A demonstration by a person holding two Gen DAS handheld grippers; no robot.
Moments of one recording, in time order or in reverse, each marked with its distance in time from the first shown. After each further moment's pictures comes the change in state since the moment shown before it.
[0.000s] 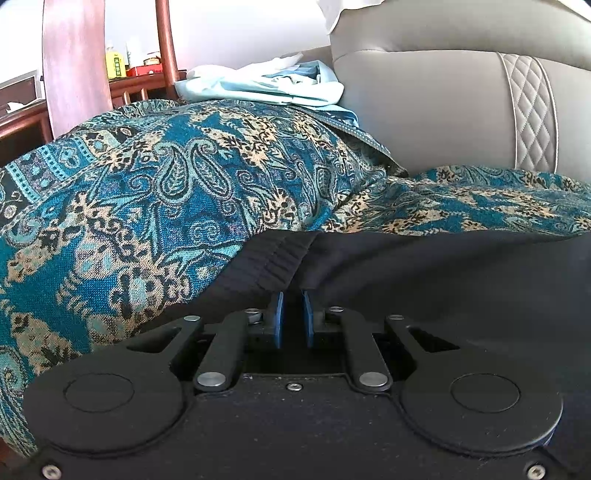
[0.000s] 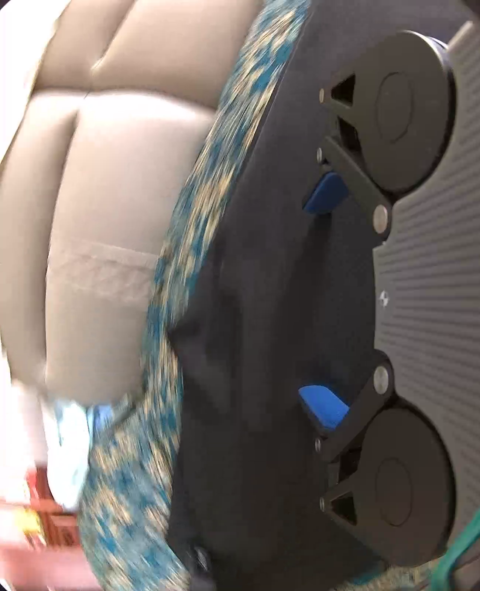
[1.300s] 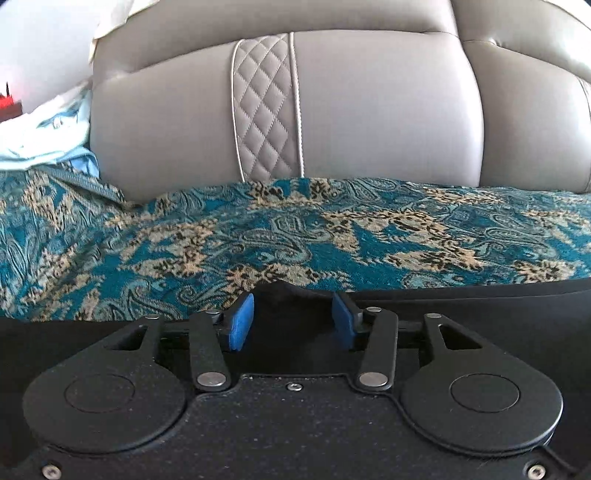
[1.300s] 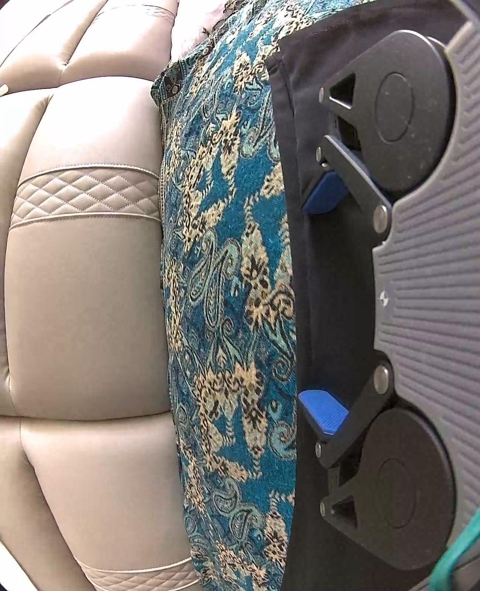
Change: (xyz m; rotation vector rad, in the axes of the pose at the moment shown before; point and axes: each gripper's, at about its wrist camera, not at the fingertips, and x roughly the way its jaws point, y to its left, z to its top) left arm -0.037 -0.259 0.051 0.187 0.052 -0.379; right arm -0.014 -0.290 -0.019 0.393 0.136 -0.357
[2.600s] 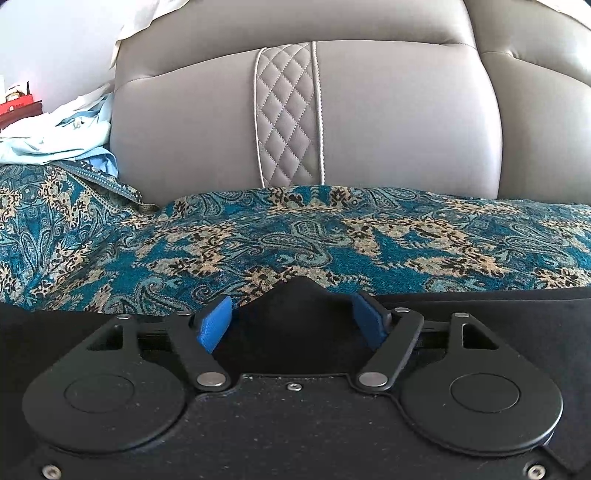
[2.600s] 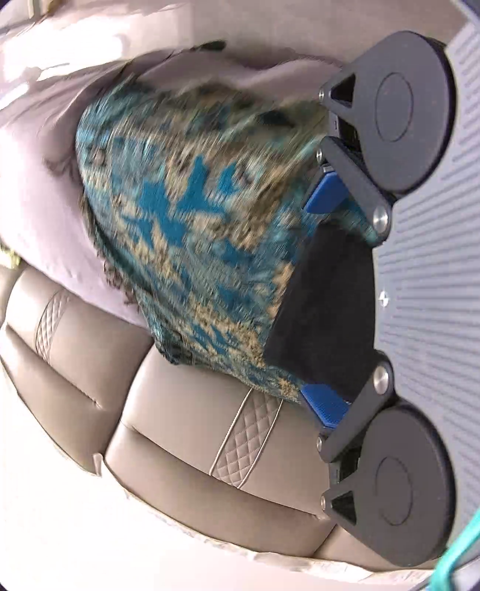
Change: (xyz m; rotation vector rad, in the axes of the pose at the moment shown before) left arm -0.001 0.007 -0.006 -0.048 -0.039 0.045; right arm -0.174 -0.241 -0.175 1.135 -0.247 0.028
